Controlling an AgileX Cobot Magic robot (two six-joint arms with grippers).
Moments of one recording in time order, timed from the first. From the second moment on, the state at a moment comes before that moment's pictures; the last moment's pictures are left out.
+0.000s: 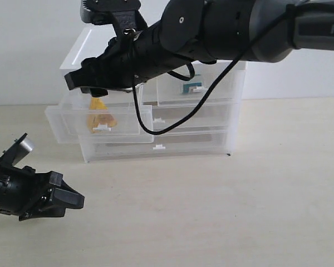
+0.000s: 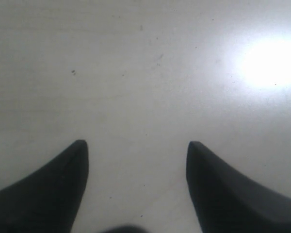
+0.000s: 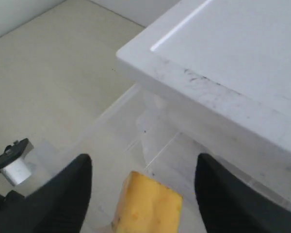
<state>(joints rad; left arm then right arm) 0.04 1.87 -0.75 -1.32 0.77 1.25 0.73 1.94 -1.63 0.50 0.35 -0.40</state>
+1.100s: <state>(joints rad) 0.04 1.87 -0.75 -1.32 0.77 1.25 0.73 1.97 -1.64 0.44 0.40 -0.41</state>
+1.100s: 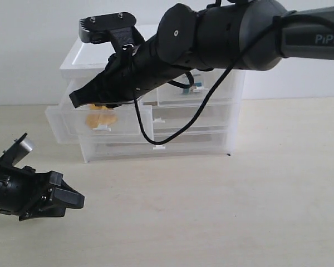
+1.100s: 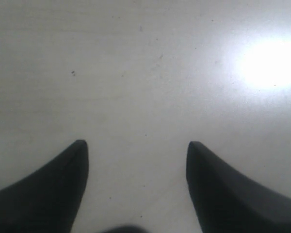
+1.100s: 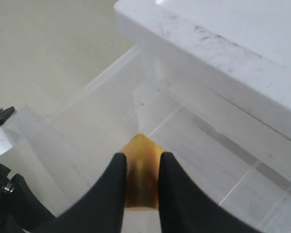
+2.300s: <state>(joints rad) 0.04 1.87 -0.75 -1.32 0.77 1.25 0.73 2.05 -1.81 0.14 0.47 -0.22</state>
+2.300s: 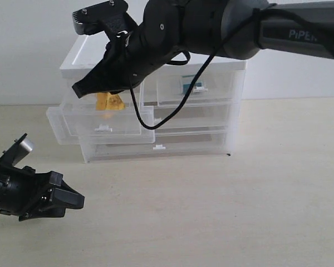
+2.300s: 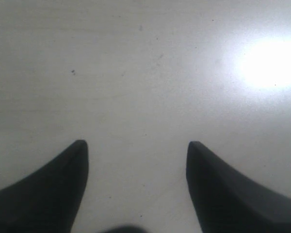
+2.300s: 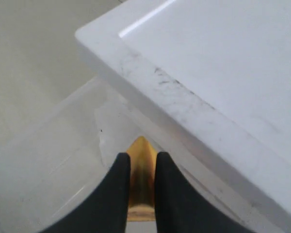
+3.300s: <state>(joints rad) 0.04 1.87 -0.75 -1.32 0.77 1.25 0.73 2.10 -2.05 0.12 0.90 -0.31</state>
